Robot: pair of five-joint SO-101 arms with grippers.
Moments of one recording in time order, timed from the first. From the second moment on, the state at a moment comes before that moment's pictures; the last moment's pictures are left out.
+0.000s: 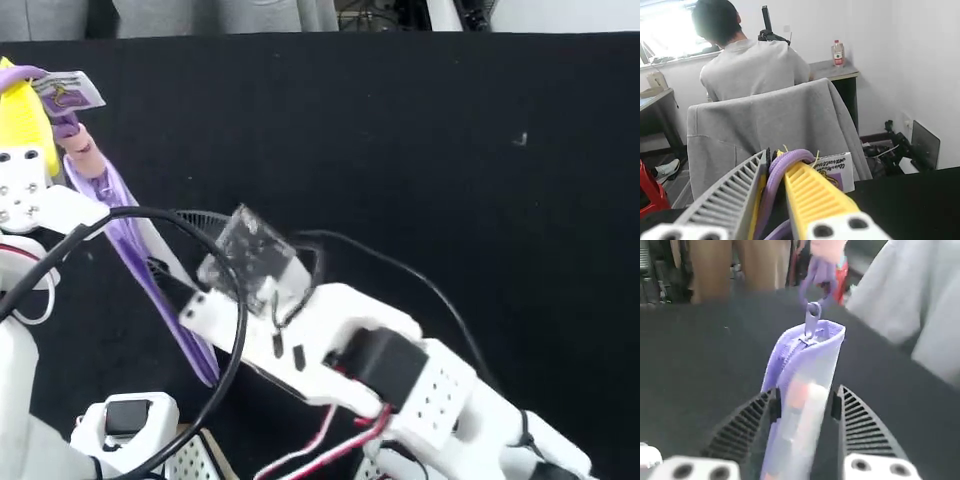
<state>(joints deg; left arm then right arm) -10.0 -42.0 -34.9 79.1 -12.5 -57.5 -49.5 35.0 39.5 4.7</state>
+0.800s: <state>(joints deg) -10.0 -42.4 -34.9 79.1 -12.5 -58.5 -43.6 30.3 37.9 2.4</state>
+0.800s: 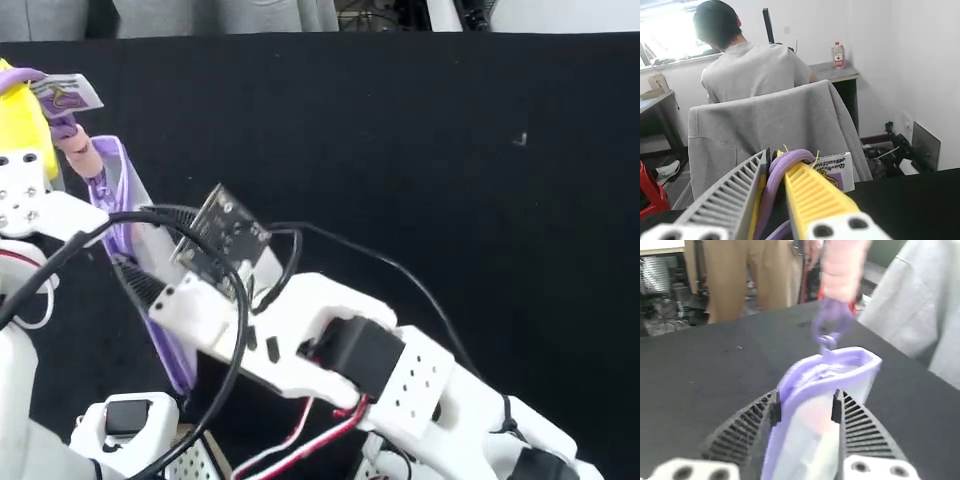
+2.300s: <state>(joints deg) -9.7 -42.5 -34.9 80.2 -12.5 -61.7 -40.4 35.2 30.5 6.3</state>
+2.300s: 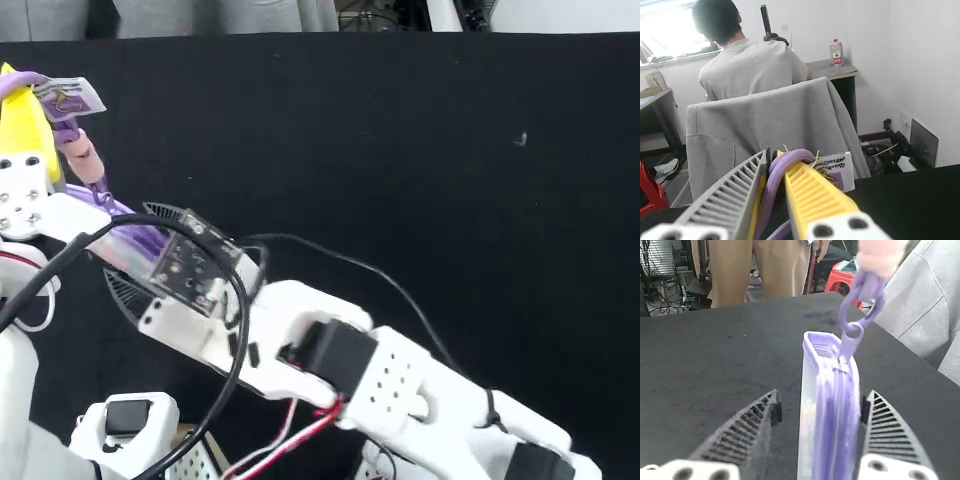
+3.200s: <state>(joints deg) -5.1 -43.3 -34.9 82.4 -16.2 -56.8 -35.5 35.6 24.5 12.0</state>
